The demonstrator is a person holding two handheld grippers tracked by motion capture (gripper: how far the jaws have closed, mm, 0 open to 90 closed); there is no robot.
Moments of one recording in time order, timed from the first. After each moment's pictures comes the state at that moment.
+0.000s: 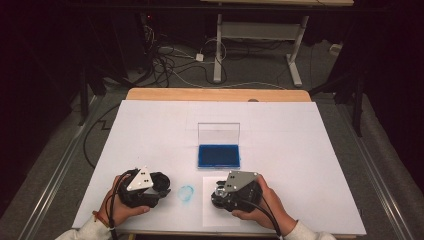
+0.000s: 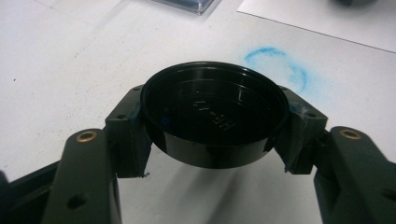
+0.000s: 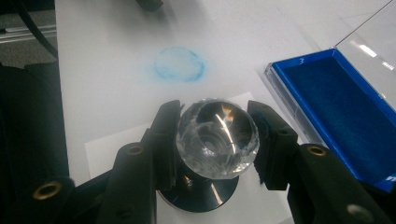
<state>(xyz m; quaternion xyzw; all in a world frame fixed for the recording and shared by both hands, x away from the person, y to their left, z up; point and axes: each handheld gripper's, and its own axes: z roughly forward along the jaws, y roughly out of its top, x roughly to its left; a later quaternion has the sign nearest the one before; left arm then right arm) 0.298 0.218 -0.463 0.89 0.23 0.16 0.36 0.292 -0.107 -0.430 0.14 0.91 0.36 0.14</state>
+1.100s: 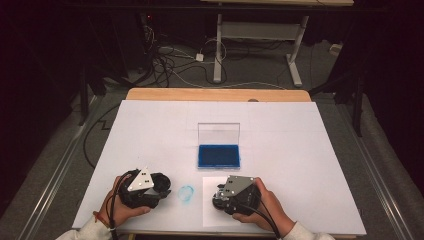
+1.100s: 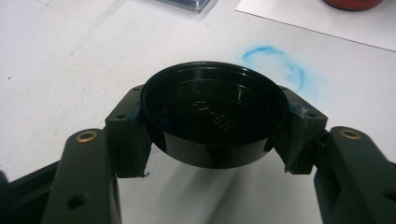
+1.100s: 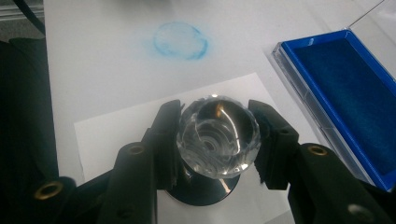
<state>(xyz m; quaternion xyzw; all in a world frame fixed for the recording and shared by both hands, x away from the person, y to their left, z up) 0.298 0.217 -0.465 0.89 0.23 0.16 0.35 0.289 -0.107 -0.444 0.13 0.92 0.34 0.15</state>
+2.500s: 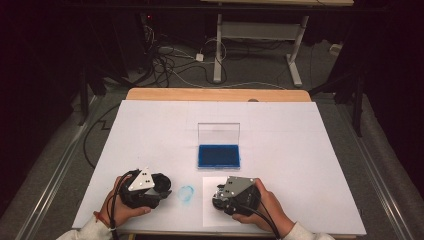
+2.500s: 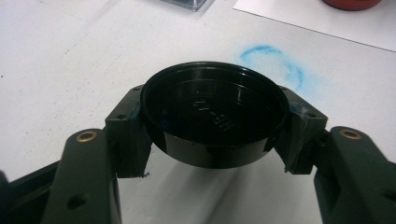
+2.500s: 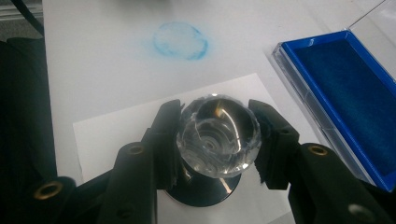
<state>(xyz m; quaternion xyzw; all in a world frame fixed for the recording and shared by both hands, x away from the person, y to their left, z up) 0.298 0.215 -0.466 0.89 0.24 0.15 0.35 0.288 -0.106 -0.446 0.13 0.92 0.34 0.15</state>
